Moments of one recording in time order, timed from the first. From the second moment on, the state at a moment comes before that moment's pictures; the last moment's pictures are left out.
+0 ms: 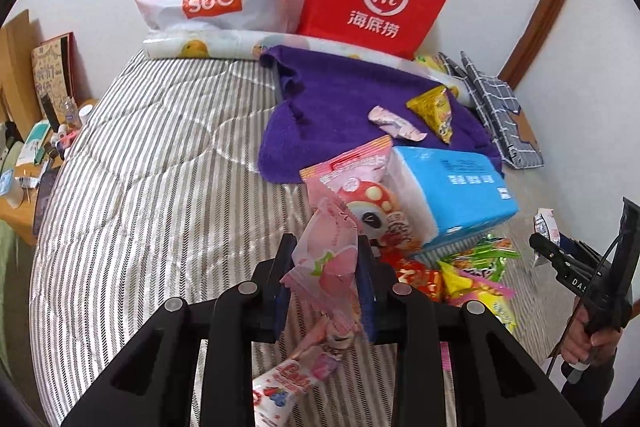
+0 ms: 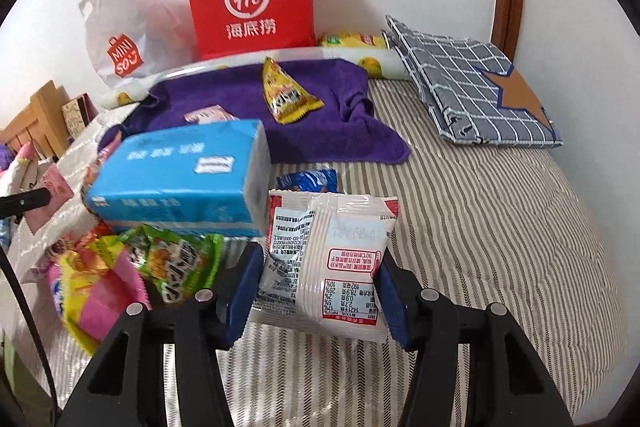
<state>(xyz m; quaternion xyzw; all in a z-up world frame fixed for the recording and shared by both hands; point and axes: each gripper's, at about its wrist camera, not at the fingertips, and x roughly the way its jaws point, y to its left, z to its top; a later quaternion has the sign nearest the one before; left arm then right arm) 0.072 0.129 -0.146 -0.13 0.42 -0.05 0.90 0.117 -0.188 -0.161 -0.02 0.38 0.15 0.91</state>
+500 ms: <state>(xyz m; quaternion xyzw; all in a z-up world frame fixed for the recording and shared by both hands) 0.073 0.104 -0.135 -0.13 0.41 -0.08 0.90 0.111 -0.183 -0.136 -0.01 0.36 0.16 0.92</state>
